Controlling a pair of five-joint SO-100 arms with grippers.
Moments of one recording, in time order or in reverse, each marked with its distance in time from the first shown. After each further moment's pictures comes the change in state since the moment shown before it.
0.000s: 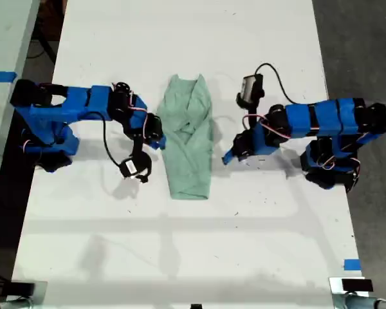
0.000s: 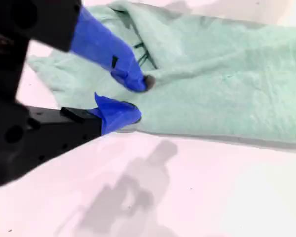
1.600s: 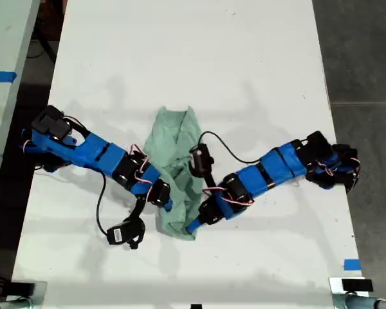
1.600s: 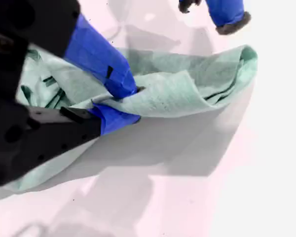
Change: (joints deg) arm 0 22.8 -20.0 -14.6 -14.0 -8.8; arm 1 -22.5 -49.3 -51.0 -1.1 4.0
